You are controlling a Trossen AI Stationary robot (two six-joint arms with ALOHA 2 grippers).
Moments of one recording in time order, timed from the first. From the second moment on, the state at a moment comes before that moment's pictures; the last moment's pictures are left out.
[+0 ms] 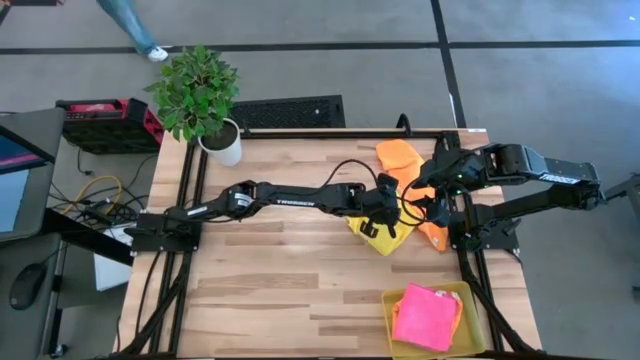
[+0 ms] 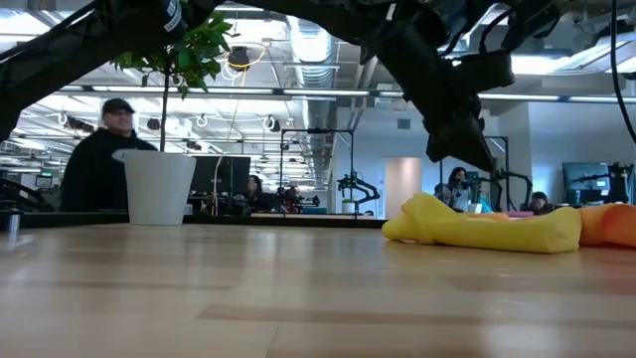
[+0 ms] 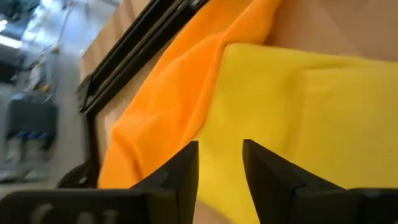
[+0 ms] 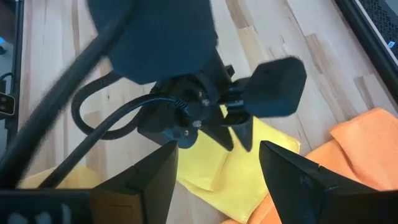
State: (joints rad) left arm 0.01 2.52 2.34 -0.53 -0.27 0.72; right arm -0.02 0.92 1.19 -1.17 0.04 0.18
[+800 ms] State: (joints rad) left arm 0.00 2.23 2.35 -1.05 -0.30 0.09; right arm 0.01 0.92 0.99 -1.14 -0.07 0.31
